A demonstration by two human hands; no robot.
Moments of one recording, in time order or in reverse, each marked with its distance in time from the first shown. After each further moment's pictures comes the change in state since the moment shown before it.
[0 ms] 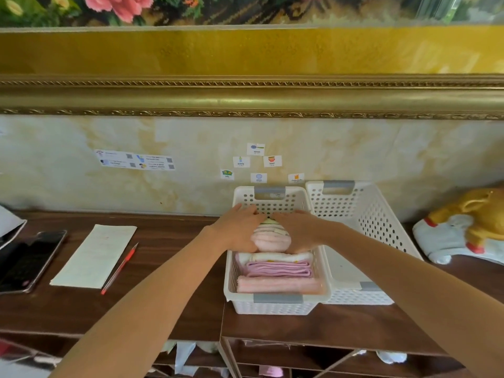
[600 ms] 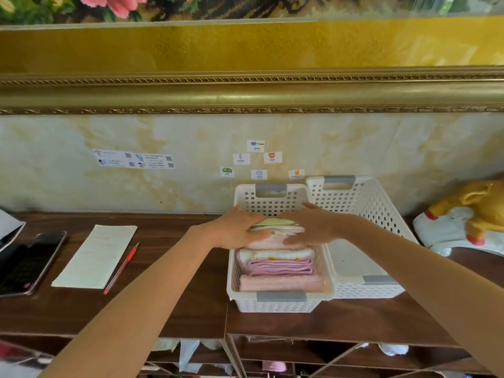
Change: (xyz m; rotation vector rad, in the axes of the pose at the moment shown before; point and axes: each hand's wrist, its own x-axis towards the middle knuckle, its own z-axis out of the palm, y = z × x) left_hand -0.011 -0.009 0.001 -0.338 -0.086 0.055; right_hand -0.023 0.018 -0.009 0.034 -0.033 -0.049
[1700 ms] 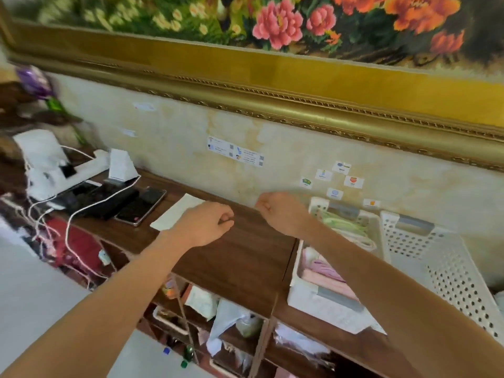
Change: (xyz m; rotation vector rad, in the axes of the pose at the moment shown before) left_hand -0.143 -0.048 -0.002 -0.014 0.448 -0.477; right_hand 0.054 -0.149 -0.044 0.113 0.450 -0.129
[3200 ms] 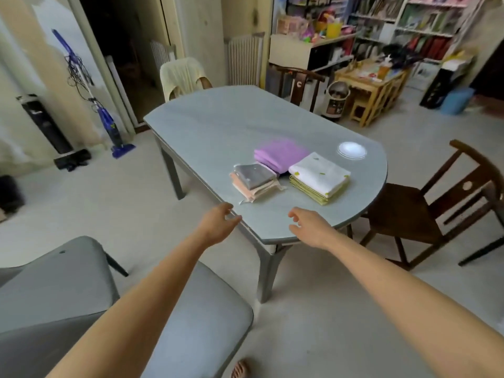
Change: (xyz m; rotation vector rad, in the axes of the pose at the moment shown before) left_hand -0.932 -0.745 -0.074 -0.526 1.029 -2.098; right_hand 0.068 -1.287 0.540 -0.016 -0.880 -1.613
